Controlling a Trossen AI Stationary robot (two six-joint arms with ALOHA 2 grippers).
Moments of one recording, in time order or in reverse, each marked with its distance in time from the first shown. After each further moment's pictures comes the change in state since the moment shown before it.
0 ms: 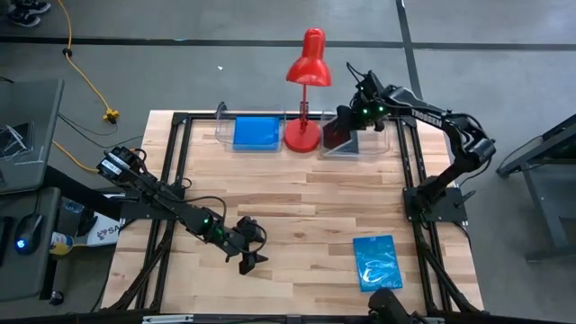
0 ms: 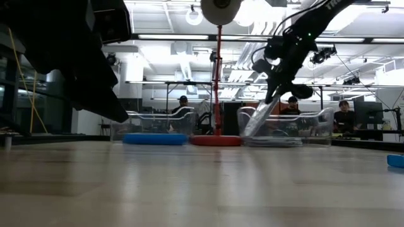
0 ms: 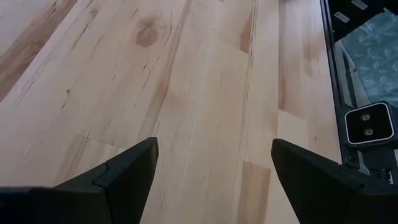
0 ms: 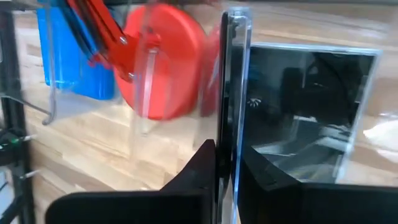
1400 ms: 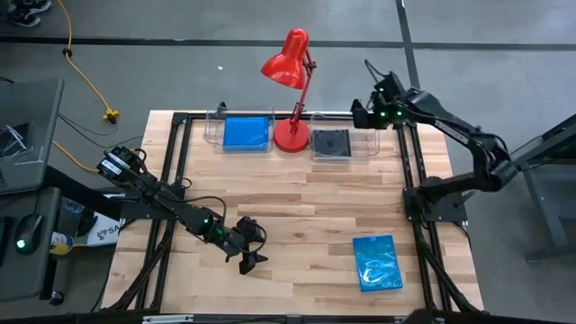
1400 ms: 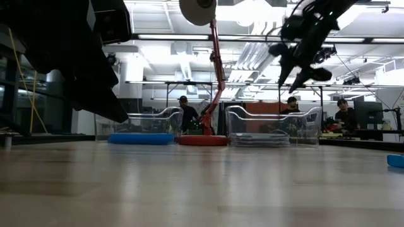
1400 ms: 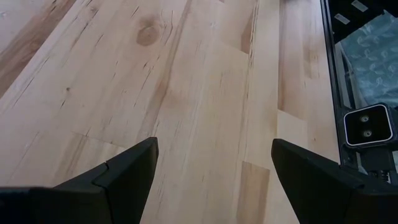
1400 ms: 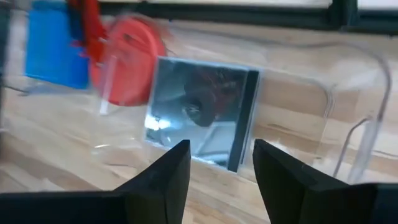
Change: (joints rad) left arm 0.000 0.000 0.000 0.000 0.001 -0.014; right arm -0.032 -0.278 -0.055 -0.127 0.136 -0.125
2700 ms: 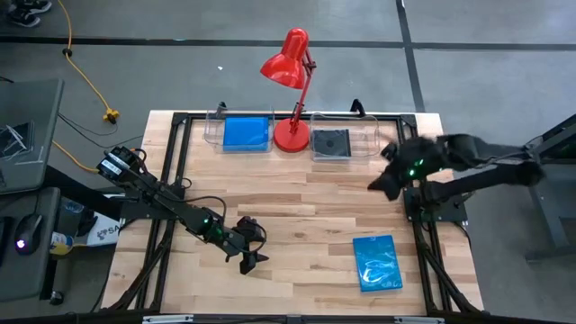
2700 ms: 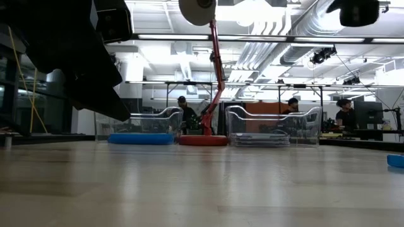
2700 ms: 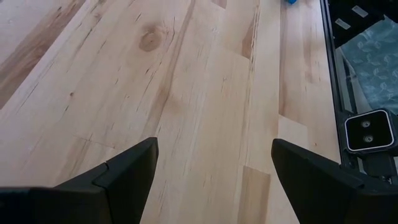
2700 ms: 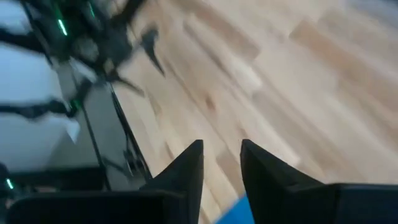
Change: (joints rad) left arm 0.000 0.000 0.000 0.007 -0.017 0.000; right arm 0.944 -0.440 0.002 -0.178 0.120 0.365
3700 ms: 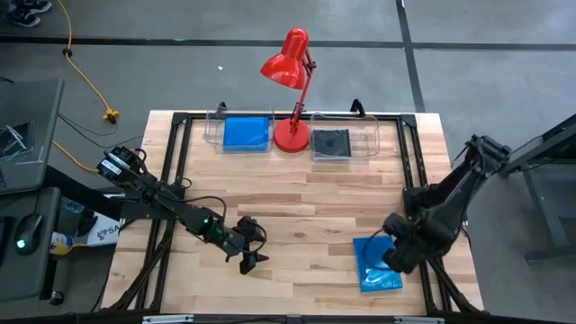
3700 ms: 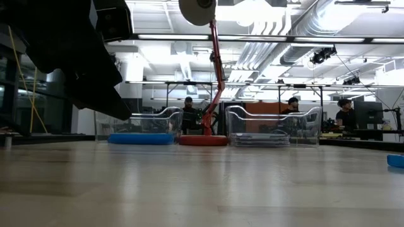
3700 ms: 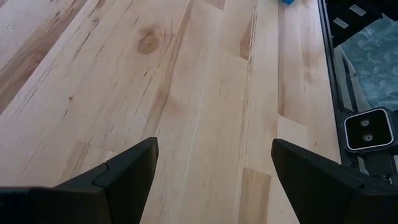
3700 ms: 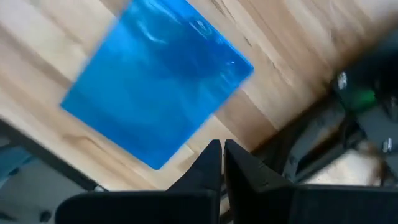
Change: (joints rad) left arm 0.000 0.000 0.000 0.005 -0.002 0.018; right arm 0.813 0.471 0.000 -0.346 0.074 0.693
